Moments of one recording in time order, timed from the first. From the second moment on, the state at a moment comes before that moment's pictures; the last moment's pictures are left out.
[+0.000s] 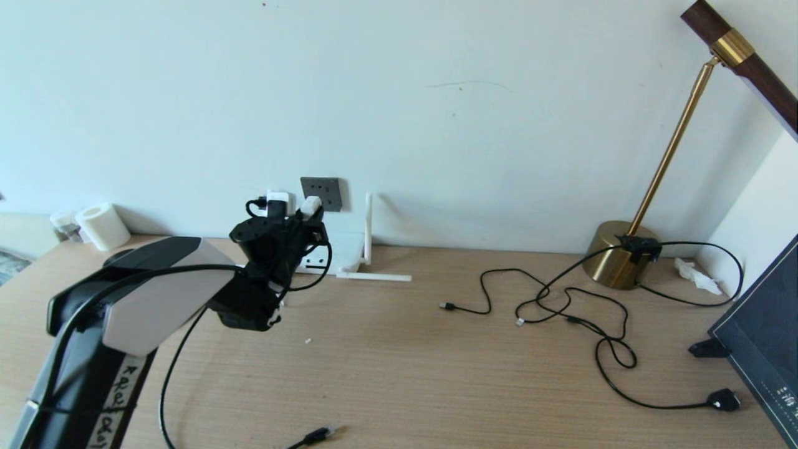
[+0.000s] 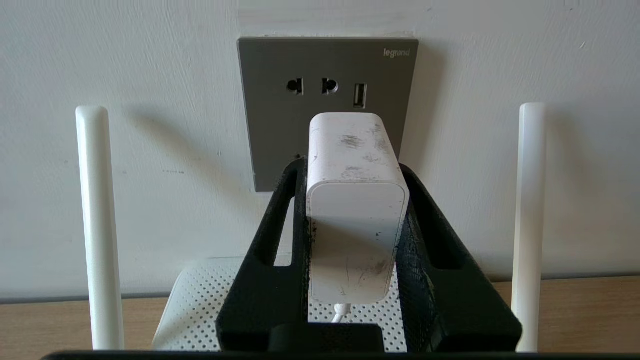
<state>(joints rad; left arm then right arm) -0.19 2.52 -1.43 -1.37 0.02 0.07 0.01 0.00 0.00 -0.01 -0.02 0.04</state>
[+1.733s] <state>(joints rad) -0.17 2.53 -1.52 -1.29 0.02 0.07 0.01 0.00 0.00 -0.01 -0.02 0.04</state>
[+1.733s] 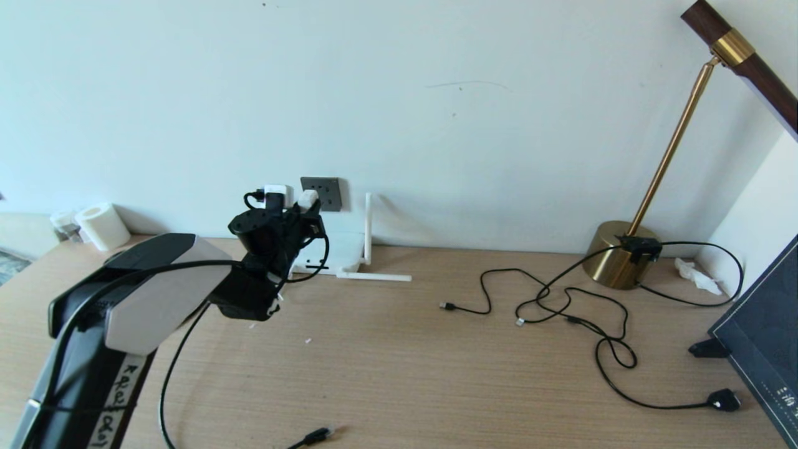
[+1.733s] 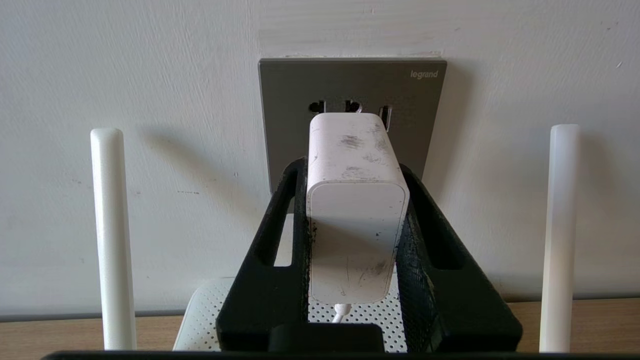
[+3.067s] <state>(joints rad) -0.16 2.61 -1.71 -1.20 0.02 0.07 0.01 0.00 0.00 -0.01 -0.02 0.03</state>
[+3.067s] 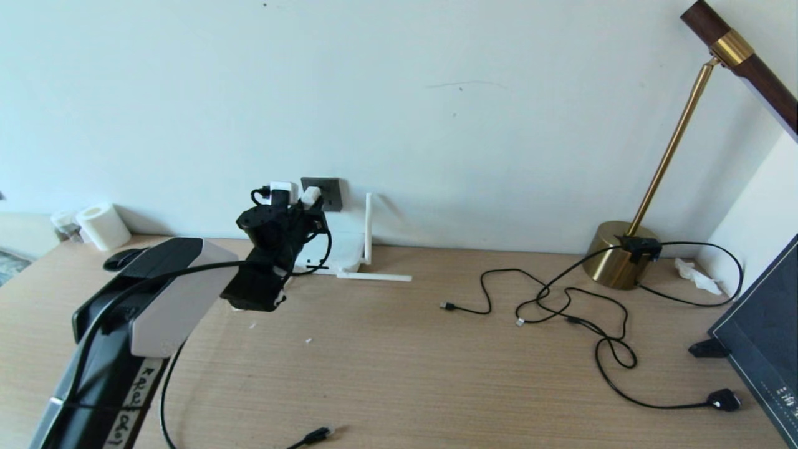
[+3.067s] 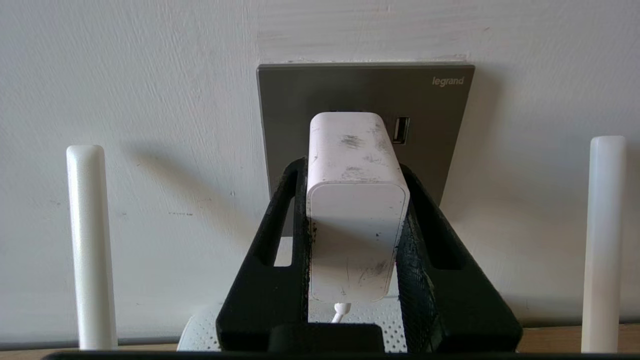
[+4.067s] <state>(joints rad) -0.16 2.64 -1.77 -1.16 0.02 0.07 0.01 0.00 0.00 -0.01 -0.02 0.04</state>
